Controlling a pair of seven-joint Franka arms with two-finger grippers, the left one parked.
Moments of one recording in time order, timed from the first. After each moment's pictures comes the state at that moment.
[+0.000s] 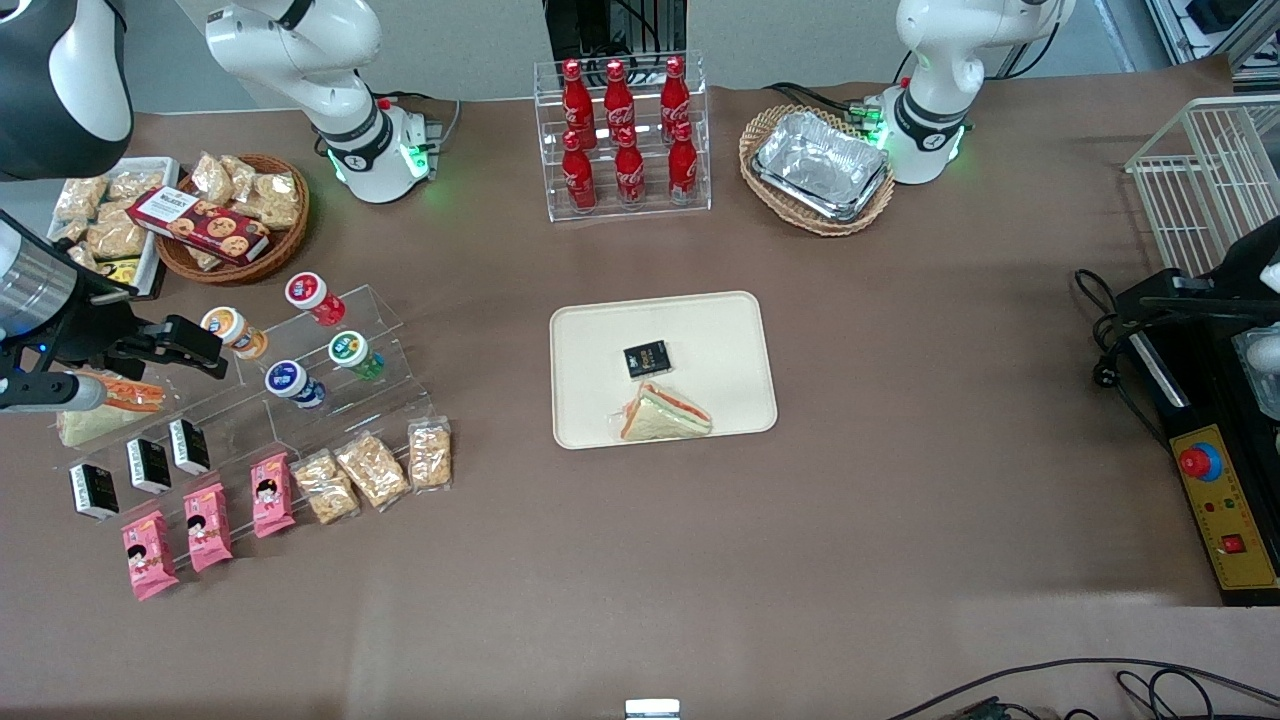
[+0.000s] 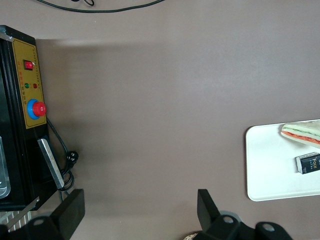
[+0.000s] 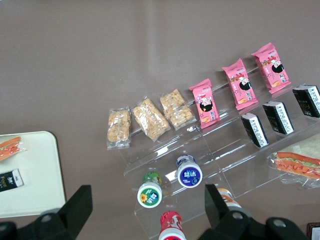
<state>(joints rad) 0.08 0.09 -0.05 -1.52 0.03 1.64 0.08</state>
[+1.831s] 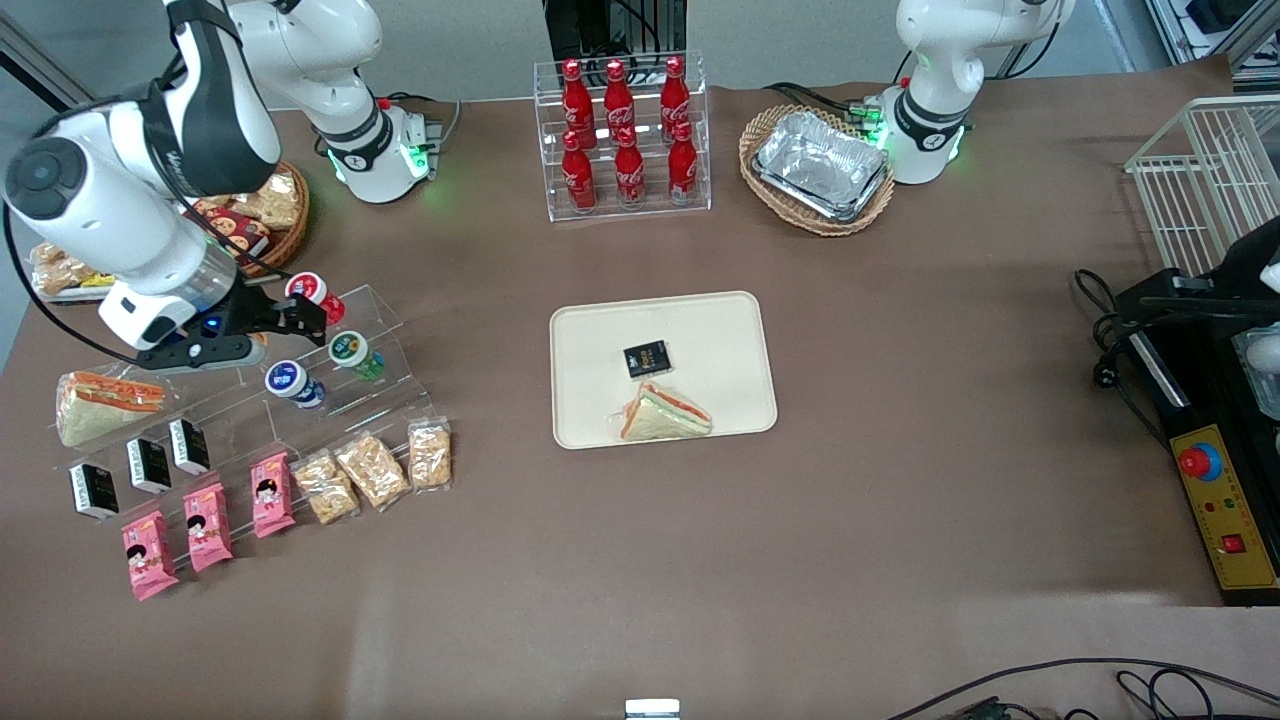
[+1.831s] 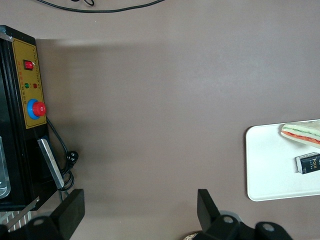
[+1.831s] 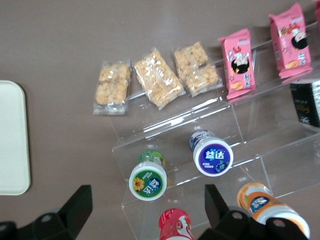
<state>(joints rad) 0.13 -0.15 -0.04 -2.18 0.02 2.04 0.01</state>
